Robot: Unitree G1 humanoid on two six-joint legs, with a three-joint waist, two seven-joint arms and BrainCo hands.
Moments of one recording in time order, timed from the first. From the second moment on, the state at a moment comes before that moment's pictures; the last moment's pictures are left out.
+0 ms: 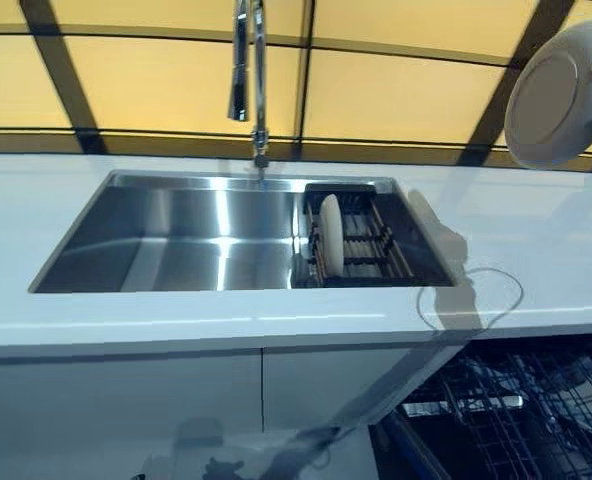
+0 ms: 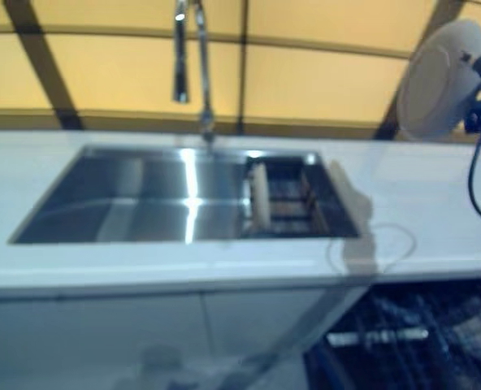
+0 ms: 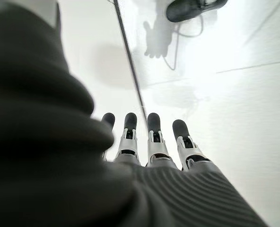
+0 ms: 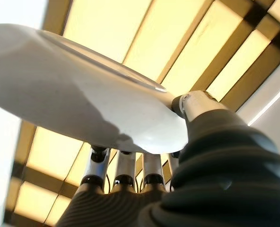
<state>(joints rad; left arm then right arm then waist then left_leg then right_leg) 0.12 0.42 -0.17 1.04 -0.09 -0.02 0.12 -1.14 -1.20 0.36 0.61 0.62 0.35 -0.08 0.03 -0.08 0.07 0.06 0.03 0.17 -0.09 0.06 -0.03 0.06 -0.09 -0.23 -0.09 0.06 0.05</state>
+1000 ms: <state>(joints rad) 0.06 0.41 -0.17 1.09 -0.05 -0.01 0.08 -0.27 -1.38 -0.19 0.51 0.54 0.33 0.29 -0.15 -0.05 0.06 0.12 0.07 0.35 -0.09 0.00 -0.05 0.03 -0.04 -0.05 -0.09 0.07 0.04</state>
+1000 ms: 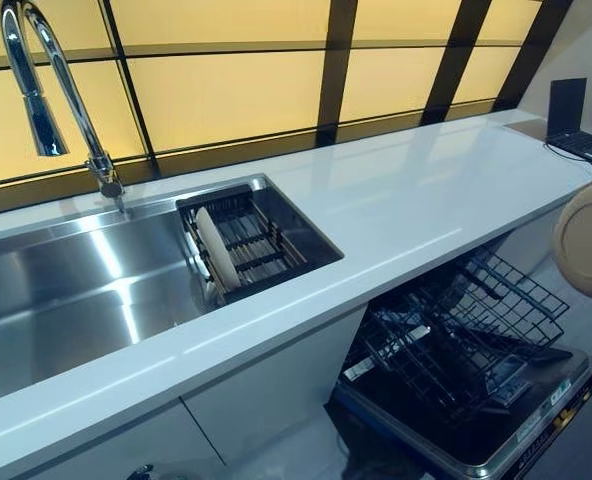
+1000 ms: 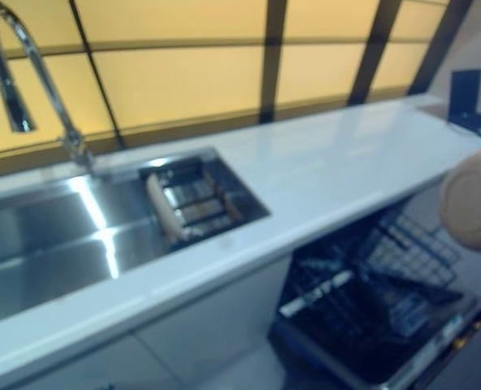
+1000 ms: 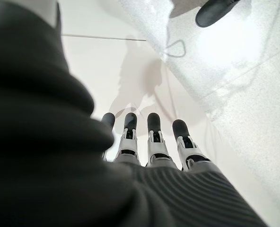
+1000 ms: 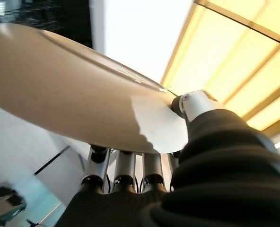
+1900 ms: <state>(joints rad) 0.05 0.44 -0.17 1.09 -0.03 -0.02 0.06 -0.15 -1.21 -0.10 0.37 0.15 0.07 0.39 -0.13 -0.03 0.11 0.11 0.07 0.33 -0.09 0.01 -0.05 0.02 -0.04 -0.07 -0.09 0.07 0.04</state>
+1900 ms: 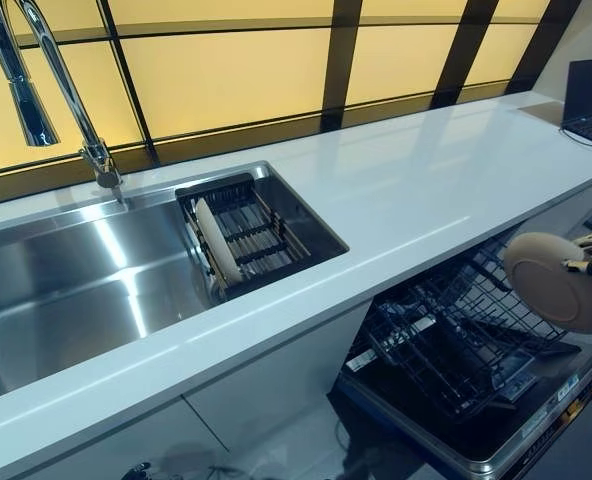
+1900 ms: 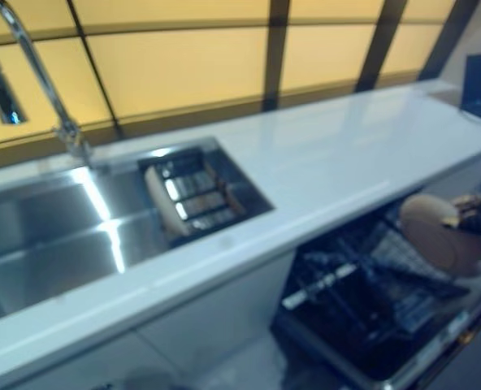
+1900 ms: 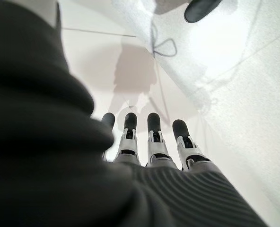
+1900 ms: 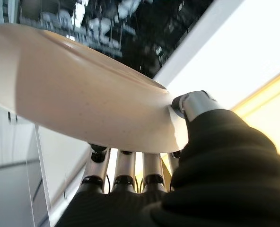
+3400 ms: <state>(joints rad) 0.01 0.43 -0.17 1.05 -0.03 -0.03 0.06 -0.30 -0.98 0.13 0.63 0.04 0.12 0.36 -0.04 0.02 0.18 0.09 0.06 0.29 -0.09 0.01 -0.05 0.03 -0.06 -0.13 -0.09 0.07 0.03</state>
